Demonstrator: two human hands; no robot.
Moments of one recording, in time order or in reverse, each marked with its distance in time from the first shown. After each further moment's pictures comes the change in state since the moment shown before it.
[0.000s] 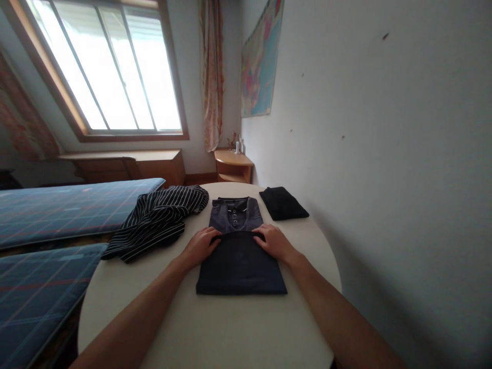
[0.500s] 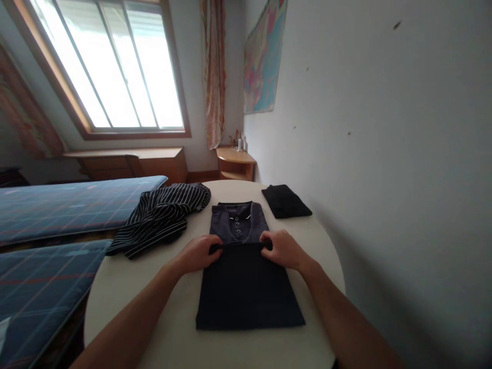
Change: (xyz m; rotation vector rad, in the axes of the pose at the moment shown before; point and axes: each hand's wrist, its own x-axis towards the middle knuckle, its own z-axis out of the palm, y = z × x) left_hand -0.021 0.027 -0.030 -0.057 -0.139 0.011; right_hand -0.028 -0.026 -0.028 0.006 -0.060 0.043
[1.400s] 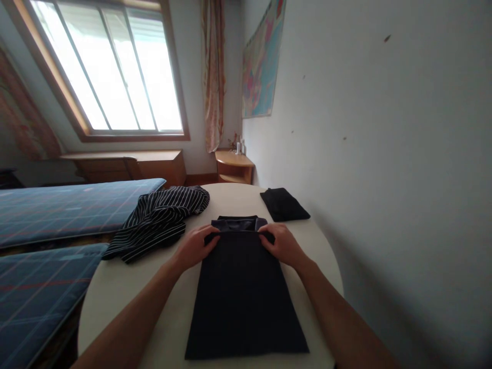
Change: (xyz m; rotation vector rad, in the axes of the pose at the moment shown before) left_hand 0.009 -0.003 -0.006 -0.006 0.275 -0.013; right_hand 0.009 0.009 -0.001 0.108 0.247 -0.121
